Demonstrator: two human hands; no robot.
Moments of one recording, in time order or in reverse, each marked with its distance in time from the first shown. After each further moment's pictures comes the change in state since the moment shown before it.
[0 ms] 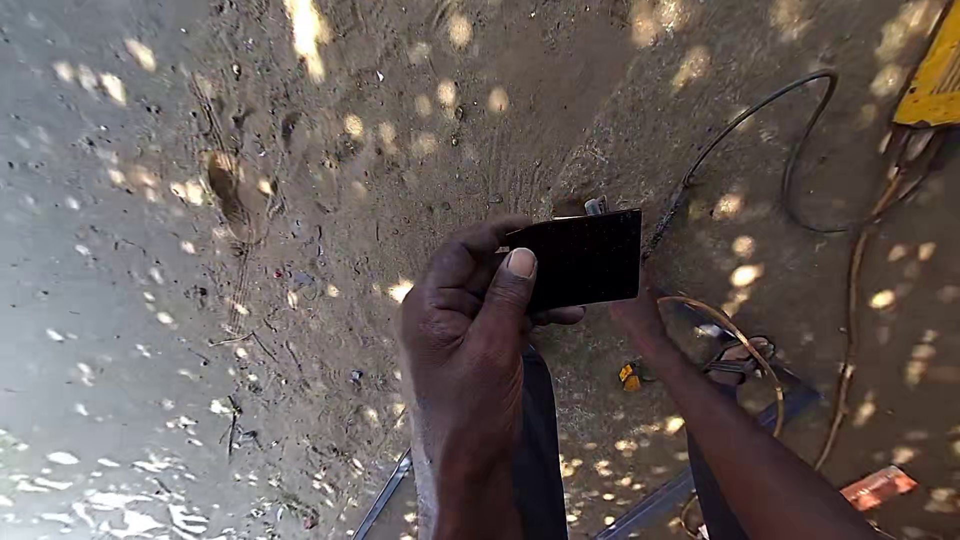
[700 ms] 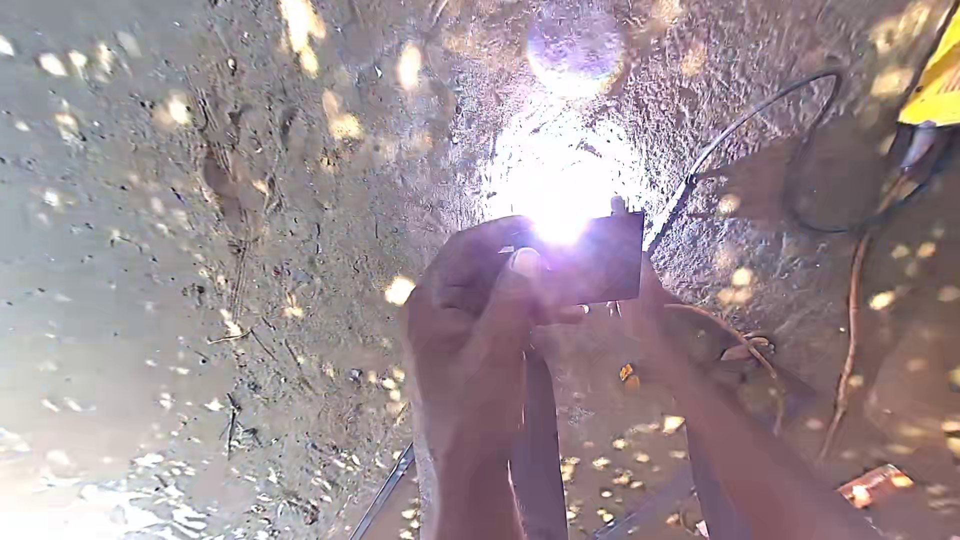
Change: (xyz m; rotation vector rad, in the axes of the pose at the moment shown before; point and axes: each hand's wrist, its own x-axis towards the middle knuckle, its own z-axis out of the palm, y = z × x) left_hand 0.005 -0.005 -0.002 0.015 -0.015 0.042; right_hand 0.009 0.009 0.001 0.274 -0.006 0.106
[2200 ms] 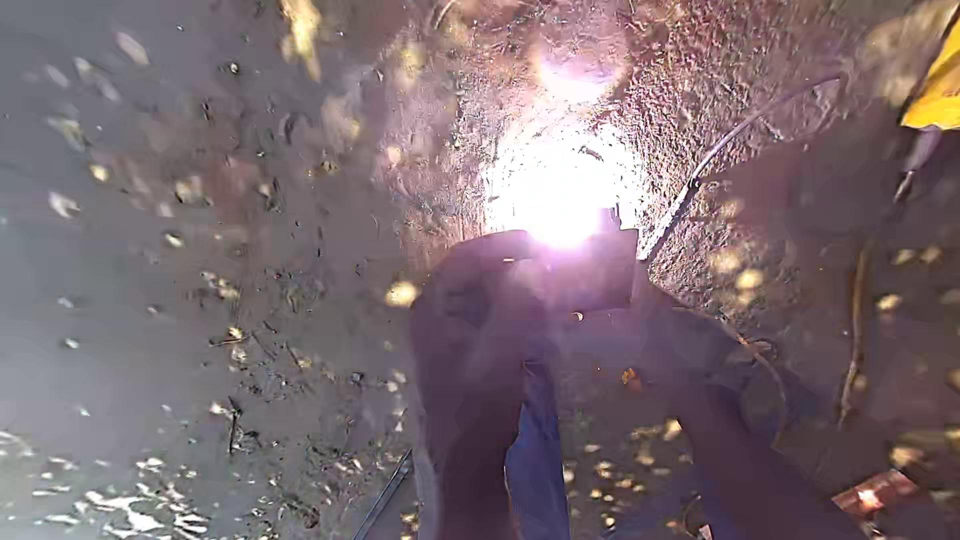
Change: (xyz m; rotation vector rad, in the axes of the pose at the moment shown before) left_hand 0.004 -0.003 -0.007 0.094 -0.018 -0.013; right_hand -0.018 -0.008 0.005 -0.281 0.071 -0.110
